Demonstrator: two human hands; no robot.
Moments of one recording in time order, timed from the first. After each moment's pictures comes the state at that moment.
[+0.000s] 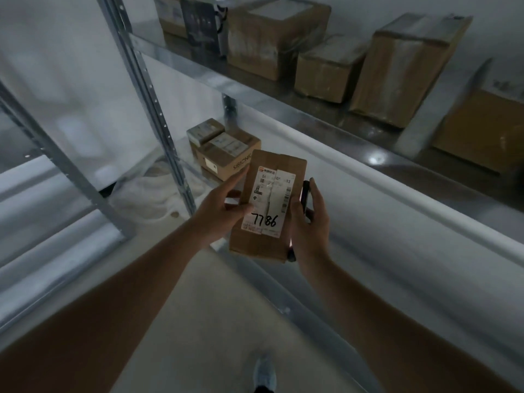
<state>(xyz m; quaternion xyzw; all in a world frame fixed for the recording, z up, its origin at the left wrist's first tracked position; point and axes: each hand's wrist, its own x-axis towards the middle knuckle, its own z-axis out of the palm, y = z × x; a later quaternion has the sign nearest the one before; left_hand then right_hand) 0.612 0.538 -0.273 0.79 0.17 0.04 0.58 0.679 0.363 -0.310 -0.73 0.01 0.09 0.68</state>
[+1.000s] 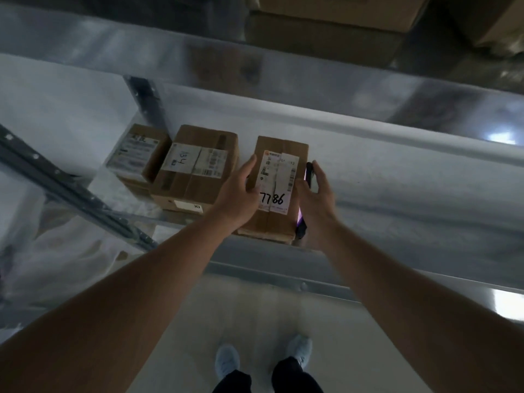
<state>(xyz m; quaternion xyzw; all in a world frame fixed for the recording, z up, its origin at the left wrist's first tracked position) 0.844 0.694 -0.408 0.82 0.01 -0.14 0.55 0.835 0.527 -0.416 -0.71 0.29 0.04 0.64</state>
